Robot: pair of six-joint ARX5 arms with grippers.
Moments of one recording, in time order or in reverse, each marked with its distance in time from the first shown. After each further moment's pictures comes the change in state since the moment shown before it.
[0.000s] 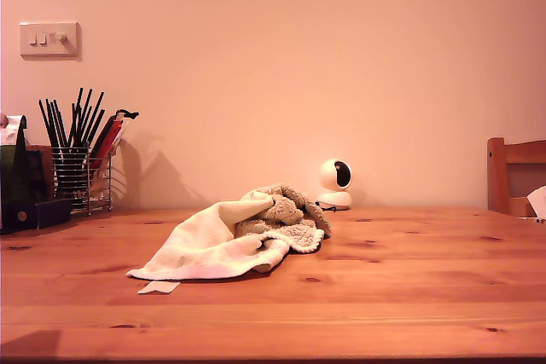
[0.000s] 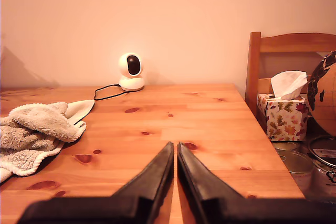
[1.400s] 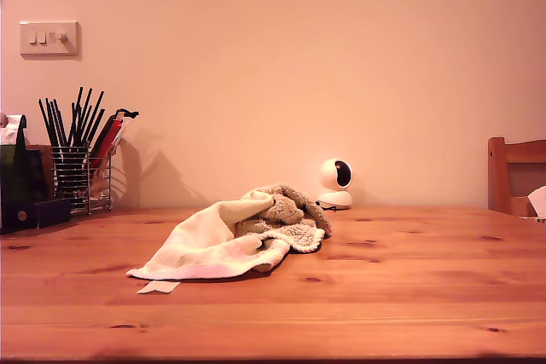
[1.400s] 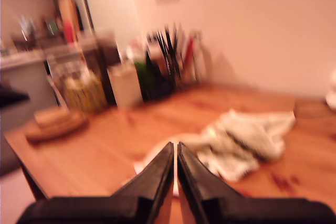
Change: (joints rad) left arm -0.062 0.495 0.376 -0.164 0.735 0.138; right arm -0.036 0.348 0.294 -0.016 -0.799 0.032
